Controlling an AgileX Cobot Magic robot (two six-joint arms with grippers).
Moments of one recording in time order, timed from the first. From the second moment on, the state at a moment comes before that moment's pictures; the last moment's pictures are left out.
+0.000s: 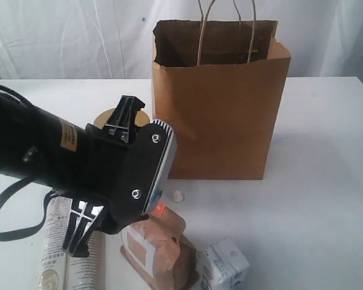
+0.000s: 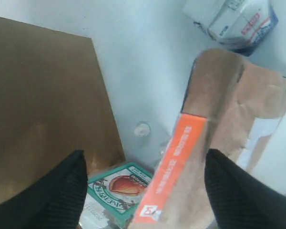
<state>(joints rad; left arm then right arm) -0.89 1.30 -0.91 -0.12 0.54 1.28 0.02 0.00 -0.01 -0.11 0.36 -0.03</state>
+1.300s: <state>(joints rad) -0.89 1.57 -0.98 -0.13 0.72 1.31 0.02 0.00 -0.01 -0.11 0.36 -0.03</state>
